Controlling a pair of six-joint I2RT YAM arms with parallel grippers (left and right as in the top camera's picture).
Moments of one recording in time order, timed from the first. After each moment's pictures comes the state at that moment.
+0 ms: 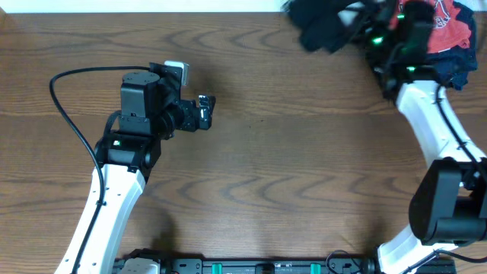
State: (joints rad) left arm -0.15 1.24 1.00 -0.46 0.25 -0.12; right arm -0.03 1.81 1.39 0.18 -0.51 0.62
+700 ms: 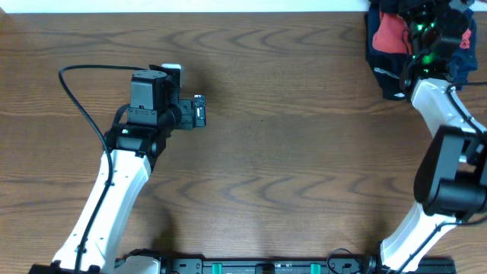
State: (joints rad) left arm -0.15 1.34 1.00 -0.47 0.08 -0.12; right arm -0.18 2.02 1.39 0.69 -0.10 0.87
